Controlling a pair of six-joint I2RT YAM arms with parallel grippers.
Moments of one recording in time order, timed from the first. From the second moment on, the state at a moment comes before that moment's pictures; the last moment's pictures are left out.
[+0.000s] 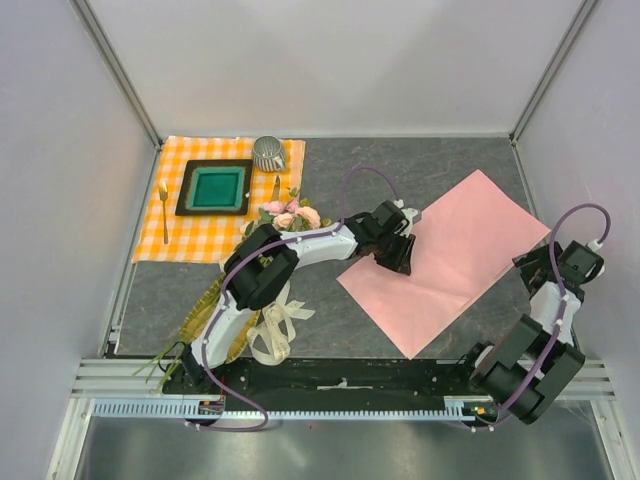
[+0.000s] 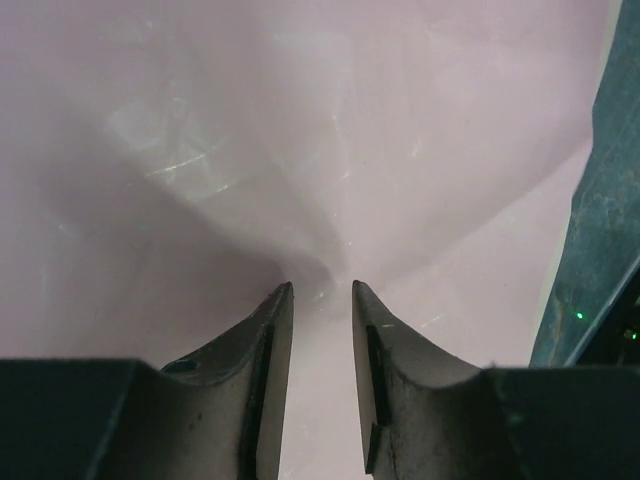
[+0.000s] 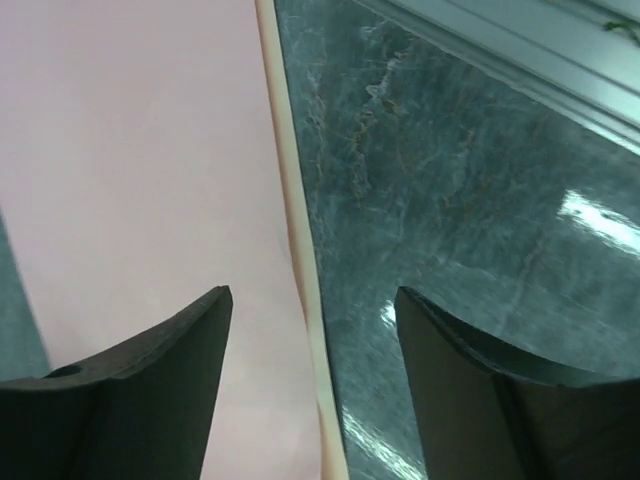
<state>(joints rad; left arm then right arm) -0.94 2.24 1.64 -0.23 0.31 -0.42 -0.73 1.10 0.57 -0.28 -0.13 0.52</state>
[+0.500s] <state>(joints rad) -0.94 2.28 1.69 -0.25 0.30 -0.51 -0.80 1.29 0.46 0.14 -0.45 0.62</state>
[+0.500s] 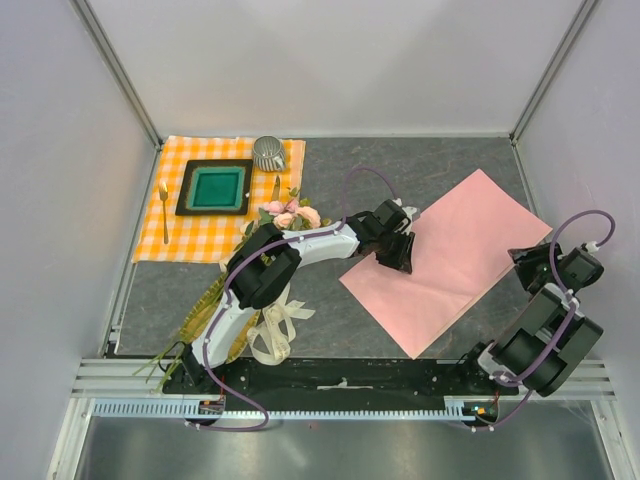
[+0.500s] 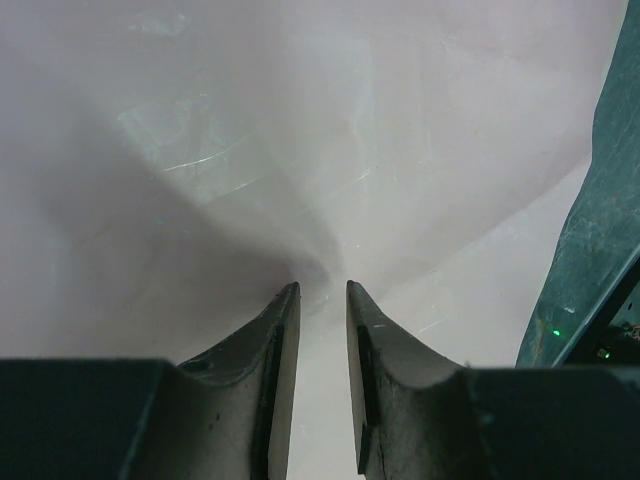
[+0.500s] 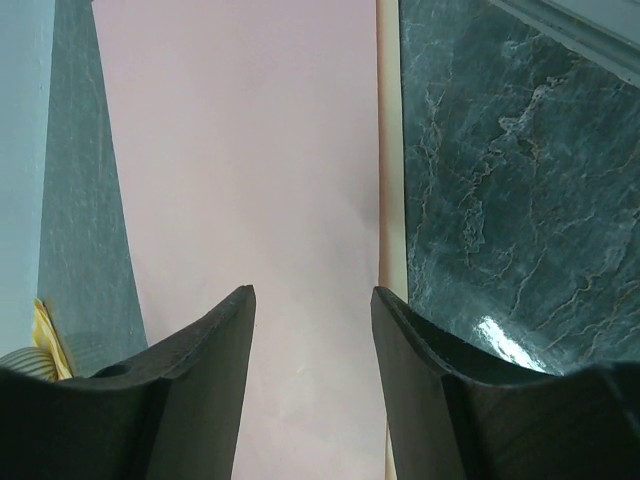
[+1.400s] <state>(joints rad) -0.93 2.29 1.70 -0.26 0.32 -0.51 -0.79 1.46 0.41 0.35 -0.52 0.68</state>
